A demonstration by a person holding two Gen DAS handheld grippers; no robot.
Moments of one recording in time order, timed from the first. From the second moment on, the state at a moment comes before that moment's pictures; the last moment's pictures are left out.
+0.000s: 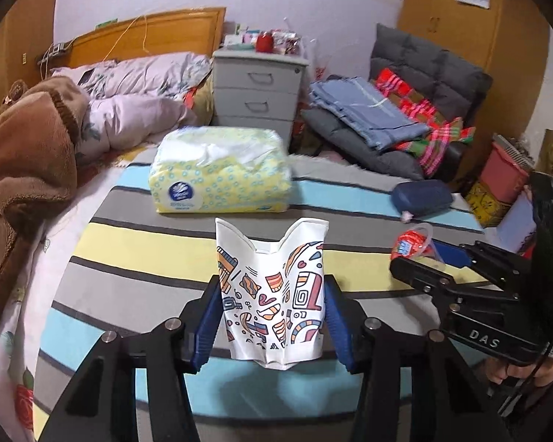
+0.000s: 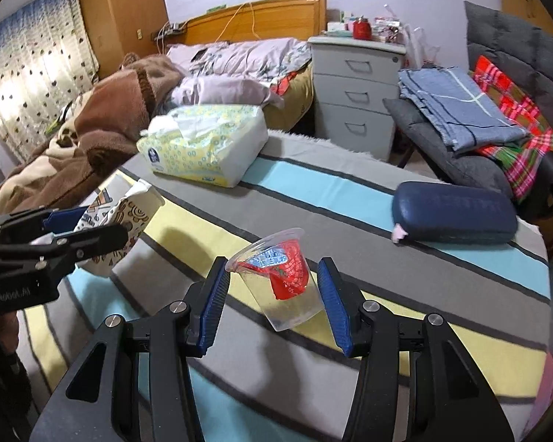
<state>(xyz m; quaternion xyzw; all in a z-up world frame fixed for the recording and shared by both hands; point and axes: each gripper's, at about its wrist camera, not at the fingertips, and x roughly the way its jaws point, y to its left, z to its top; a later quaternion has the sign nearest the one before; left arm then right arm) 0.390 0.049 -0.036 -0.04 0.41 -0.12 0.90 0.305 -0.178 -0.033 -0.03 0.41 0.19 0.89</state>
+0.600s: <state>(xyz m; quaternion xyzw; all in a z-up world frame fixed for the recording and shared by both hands) 0.282 0.001 0.017 -0.02 0.36 -0.16 0.92 0.226 -0.219 0.015 0.01 0.34 0.14 0.93</state>
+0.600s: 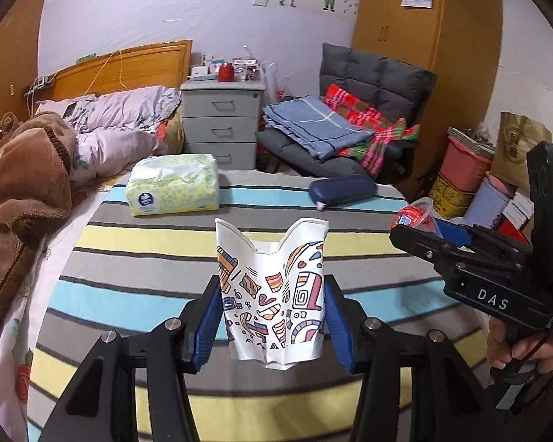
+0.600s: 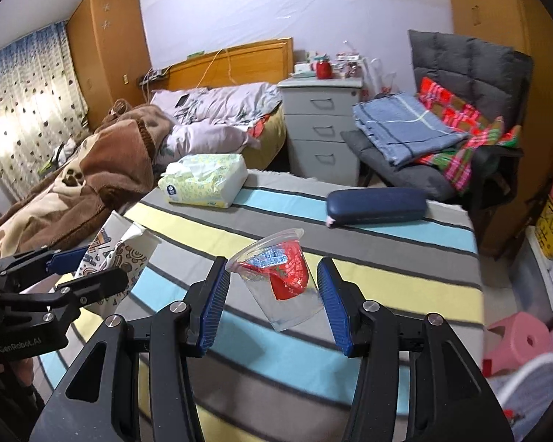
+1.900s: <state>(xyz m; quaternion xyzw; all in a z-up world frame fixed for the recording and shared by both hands) 0.138 -0.272 0.039 0.07 0.33 -0.37 0.87 0.060 -0.412 0.030 0.10 0.30 -0.10 0.94</state>
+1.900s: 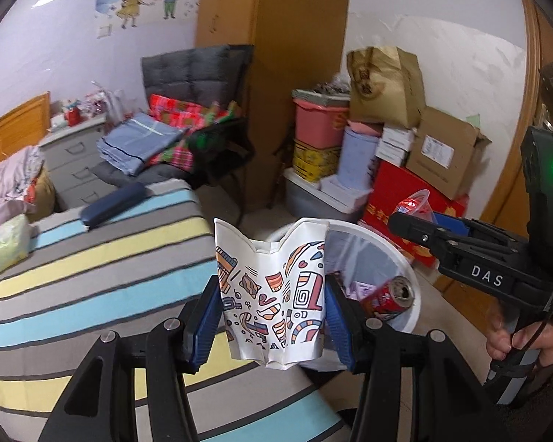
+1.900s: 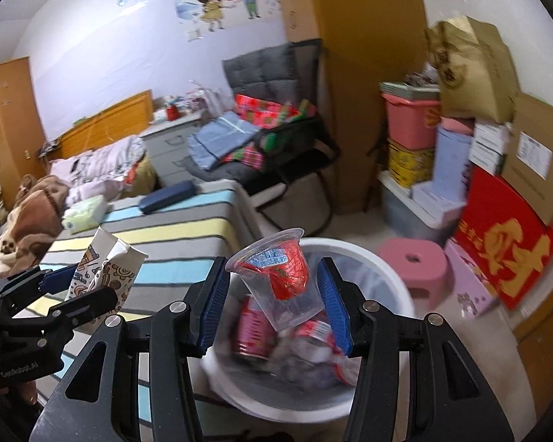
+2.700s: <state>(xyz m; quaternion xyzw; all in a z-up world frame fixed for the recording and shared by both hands) 0.159 -0.353 -0.022 0.10 0.38 -0.39 0.83 0.077 -0.471 -0.020 0.12 0.38 -0.16 0.90</state>
